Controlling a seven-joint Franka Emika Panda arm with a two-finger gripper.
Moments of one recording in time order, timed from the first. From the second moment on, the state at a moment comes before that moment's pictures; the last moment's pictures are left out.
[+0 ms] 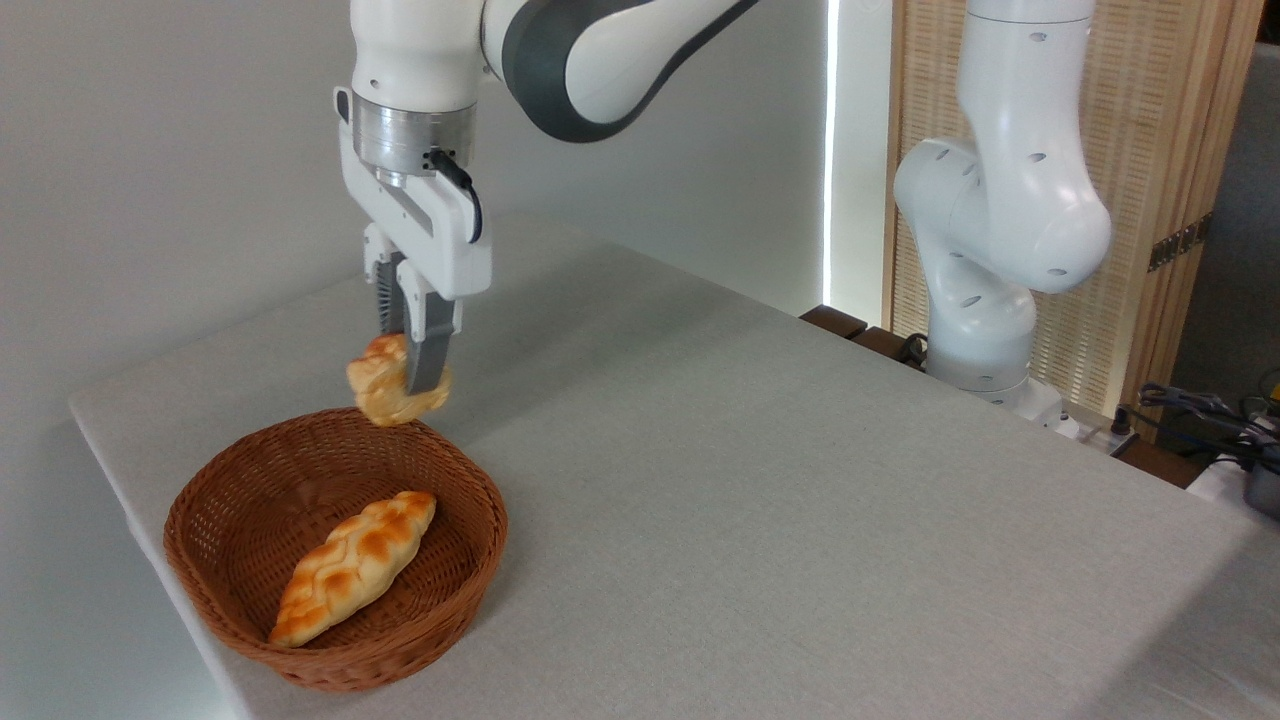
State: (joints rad) arm -0.29 -0.07 0.02 -1.97 -0.15 2.17 0.64
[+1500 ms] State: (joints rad) arm -0.29 -0.06 0.12 -1.74 -0.05 1.78 0.64
